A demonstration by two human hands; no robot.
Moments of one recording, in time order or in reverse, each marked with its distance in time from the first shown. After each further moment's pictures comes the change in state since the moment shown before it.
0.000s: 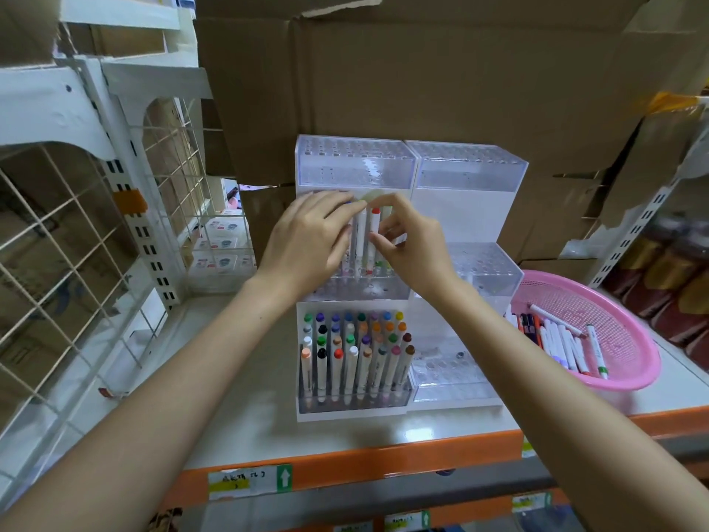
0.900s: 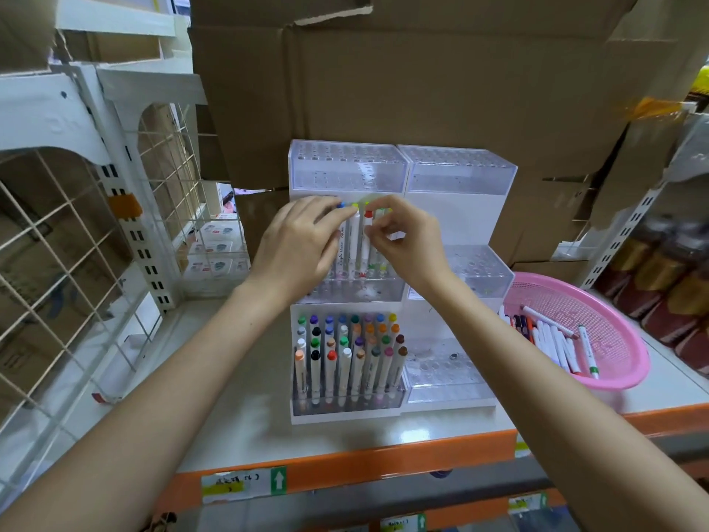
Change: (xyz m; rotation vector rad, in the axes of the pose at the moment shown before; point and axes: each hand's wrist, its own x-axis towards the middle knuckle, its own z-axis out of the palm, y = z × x) left_hand -0.004 -0.003 -0.001 0.032 -0.032 -0.026; right_hand 0.005 0.004 -0.001 0.225 0.056 0.059
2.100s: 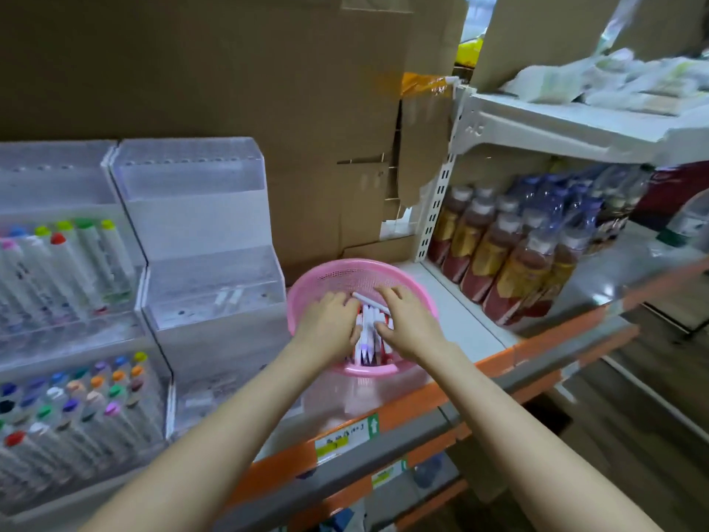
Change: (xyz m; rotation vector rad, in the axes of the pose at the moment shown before) left_hand 0.060 0.278 0.190 -0.090 -0.660 0.113; right_hand -0.139 0.159 -0.244 -0.740 -0.391 0.570
